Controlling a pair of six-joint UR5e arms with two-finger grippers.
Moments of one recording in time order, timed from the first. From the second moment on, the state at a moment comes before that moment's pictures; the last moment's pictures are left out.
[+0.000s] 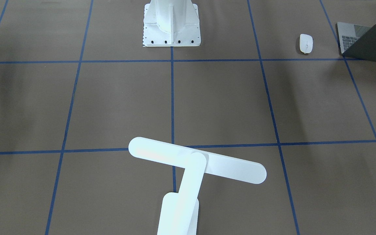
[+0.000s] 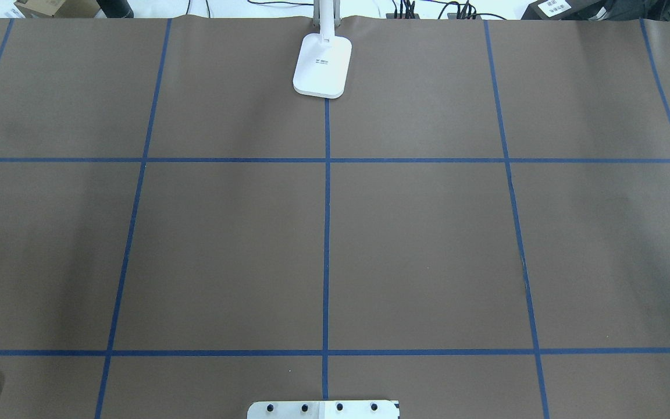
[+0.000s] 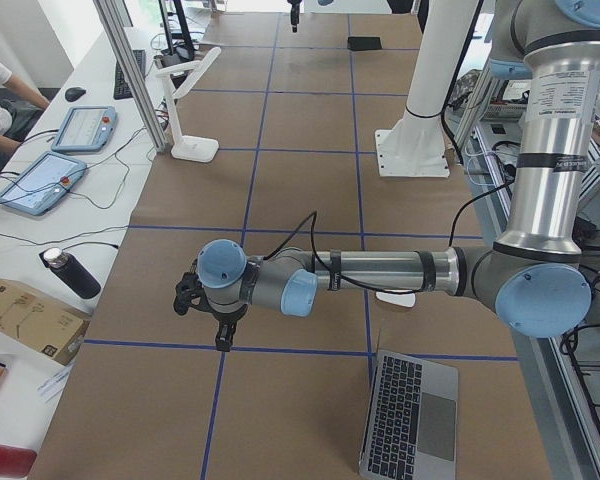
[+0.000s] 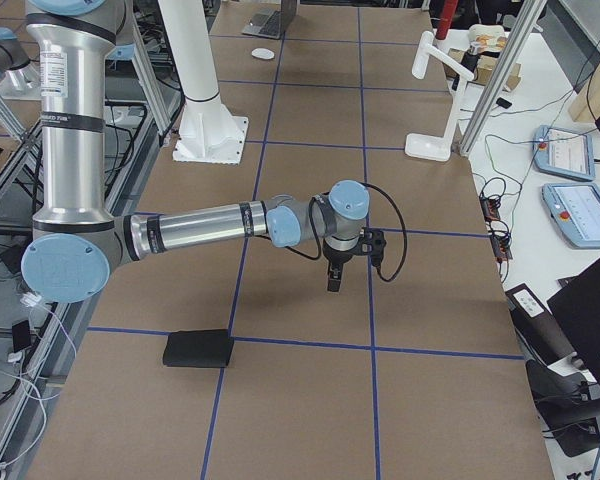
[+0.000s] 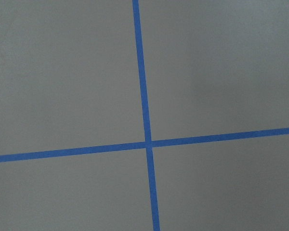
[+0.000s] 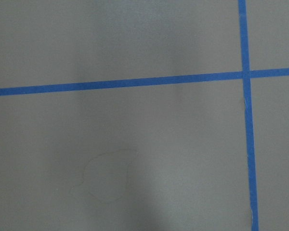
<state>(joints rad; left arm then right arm) -1.54 -1.63 -1.48 -1.82 -2.41 -0.09 1.30 -1.62 1.79 -1.48 2.35 0.43</state>
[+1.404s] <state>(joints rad) -1.73 -1.09 -1.86 -1.82 -2.38 -0.44 1.26 -1.61 1.80 -1.42 2.32 0.44</state>
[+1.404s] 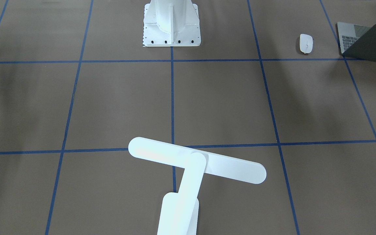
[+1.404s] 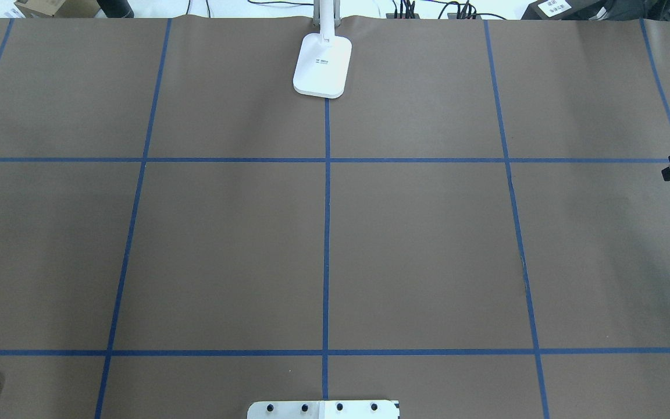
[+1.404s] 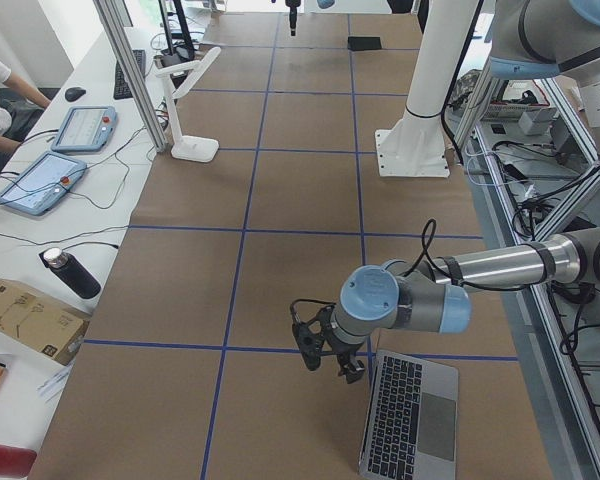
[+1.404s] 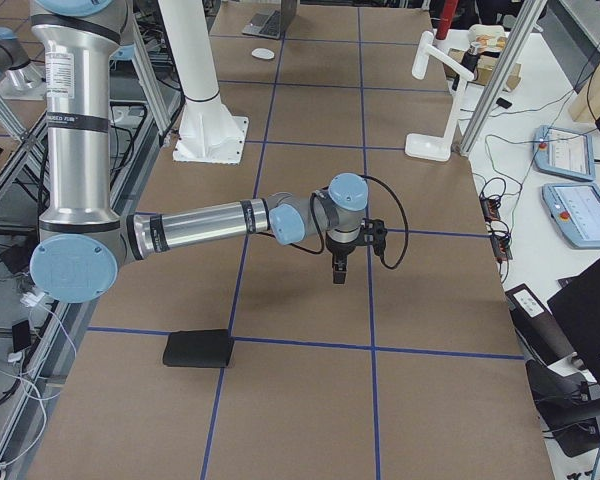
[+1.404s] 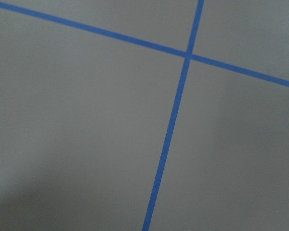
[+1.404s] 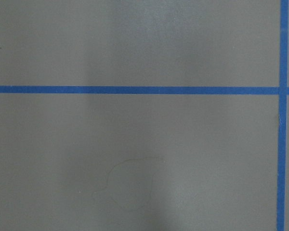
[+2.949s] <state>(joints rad) -1.82 -1.03 -1.80 -1.81 -2.37 -0.75 1.24 -1.61 1.80 -1.42 2.28 0.45</state>
